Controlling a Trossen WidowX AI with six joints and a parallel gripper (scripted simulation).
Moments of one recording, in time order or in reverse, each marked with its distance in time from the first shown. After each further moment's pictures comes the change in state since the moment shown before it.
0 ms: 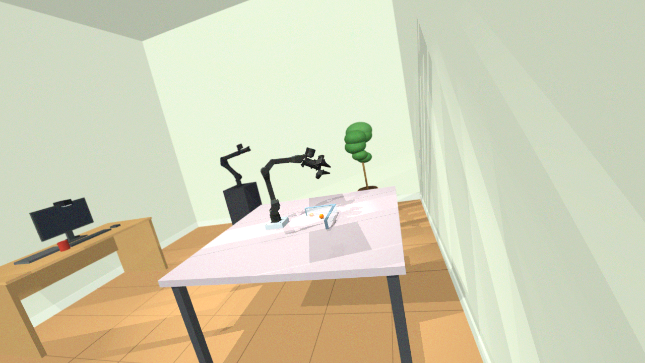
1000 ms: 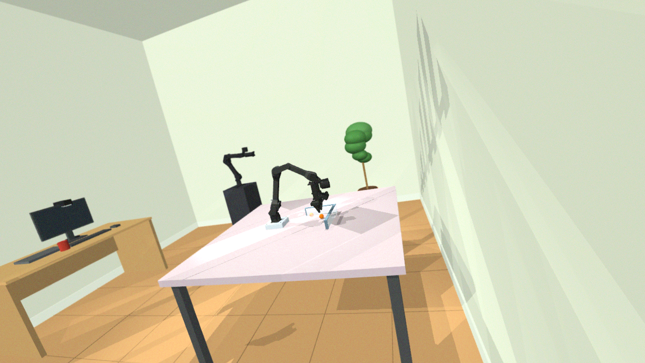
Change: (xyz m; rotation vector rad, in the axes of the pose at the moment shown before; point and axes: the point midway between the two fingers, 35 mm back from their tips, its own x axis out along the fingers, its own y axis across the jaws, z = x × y) arm 0.009 -0.286 -0.064 -0.391 0.751 -0.676
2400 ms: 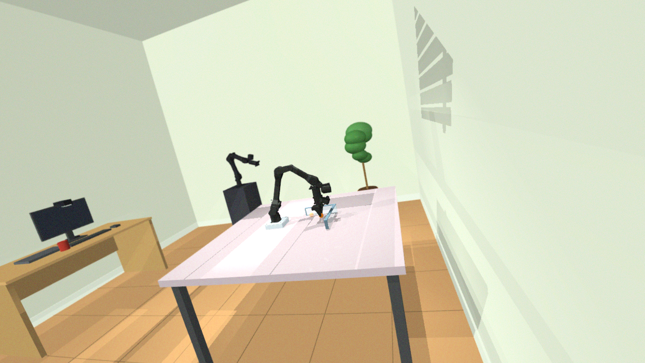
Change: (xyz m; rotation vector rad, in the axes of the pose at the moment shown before) arm 0.031 0.000 -0.001 0.000 0.023 -0.003
